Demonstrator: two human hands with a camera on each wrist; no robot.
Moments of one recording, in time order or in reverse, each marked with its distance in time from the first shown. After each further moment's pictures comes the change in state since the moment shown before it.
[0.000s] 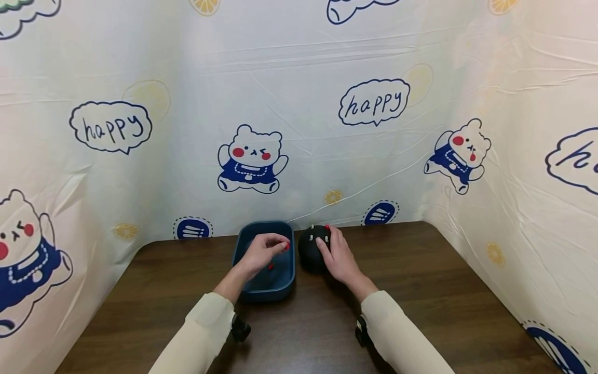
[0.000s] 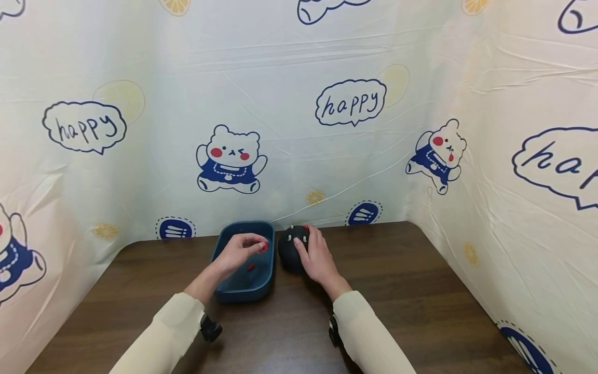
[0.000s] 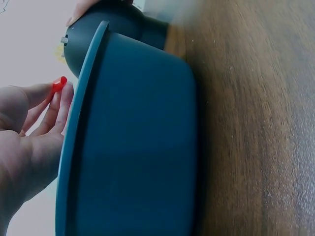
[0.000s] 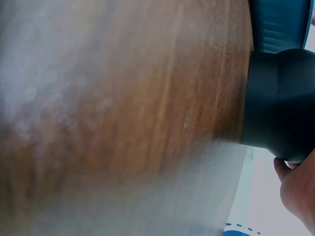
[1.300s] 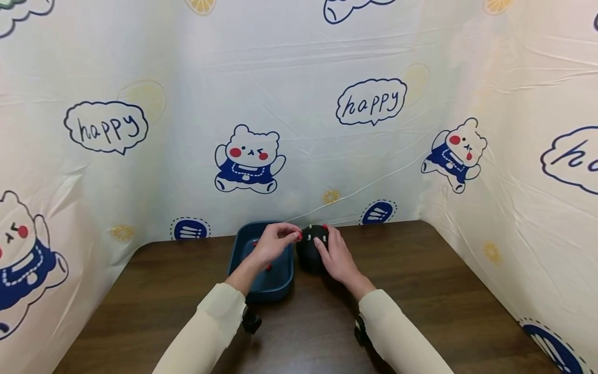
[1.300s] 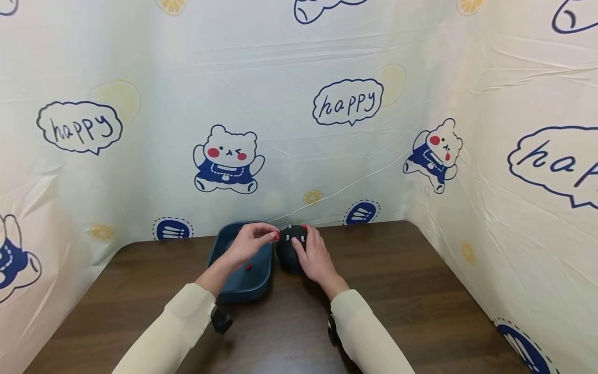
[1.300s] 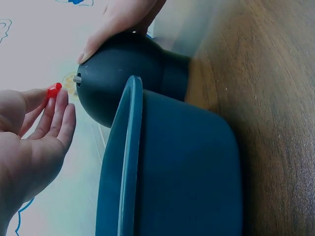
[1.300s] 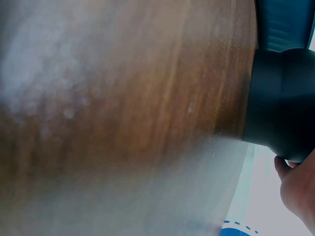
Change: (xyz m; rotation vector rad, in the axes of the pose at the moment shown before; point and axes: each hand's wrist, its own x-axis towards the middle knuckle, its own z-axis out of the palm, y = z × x) left_hand 0.016 0.033 0.025 -0.013 0.016 0.087; right_hand 0.000 -0.002 0.000 -0.004 0.000 0.009
